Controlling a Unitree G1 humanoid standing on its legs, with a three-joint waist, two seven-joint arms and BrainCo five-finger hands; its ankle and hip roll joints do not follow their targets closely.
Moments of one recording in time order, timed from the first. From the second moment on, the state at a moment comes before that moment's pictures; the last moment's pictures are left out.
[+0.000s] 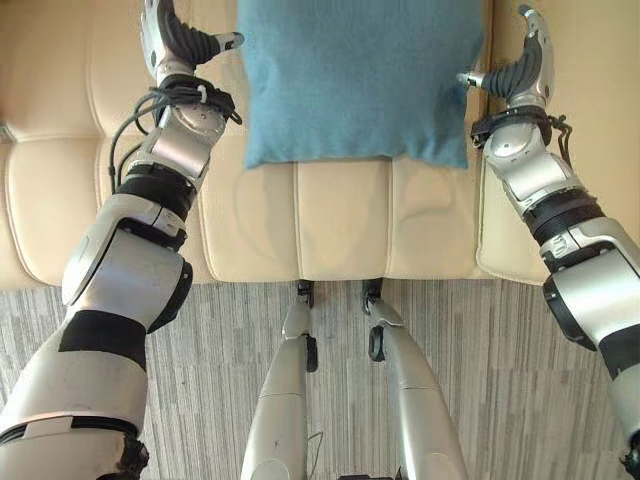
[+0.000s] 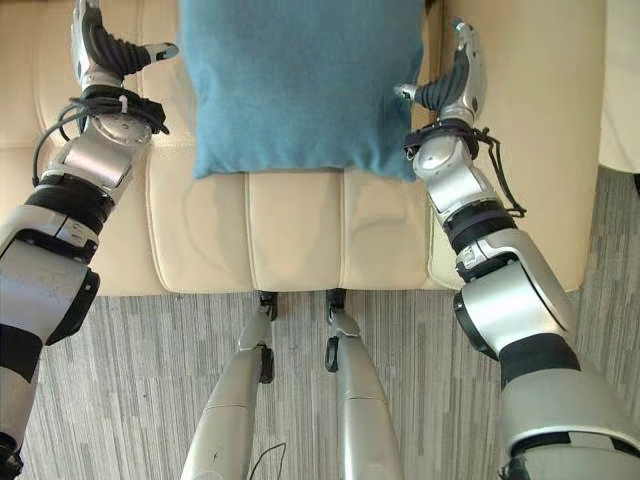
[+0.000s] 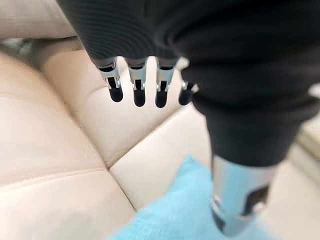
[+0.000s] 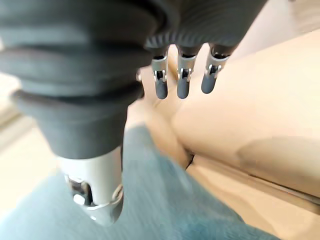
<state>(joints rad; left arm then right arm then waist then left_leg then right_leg) -1.34 0.59 -0.42 1.07 -0.33 -0.05 0.51 -1.25 -0.52 0.44 0.98 0.20 0.01 -0.60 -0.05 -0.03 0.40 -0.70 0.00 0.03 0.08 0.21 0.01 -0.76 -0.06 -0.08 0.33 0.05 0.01</state>
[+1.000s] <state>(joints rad) 0.08 0.40 -0.04 0.51 -0.17 0.01 0.16 0.04 -0.31 0.07 0.54 0.26 0.01 -0.15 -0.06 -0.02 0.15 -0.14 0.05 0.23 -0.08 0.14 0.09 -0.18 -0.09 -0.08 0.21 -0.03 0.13</state>
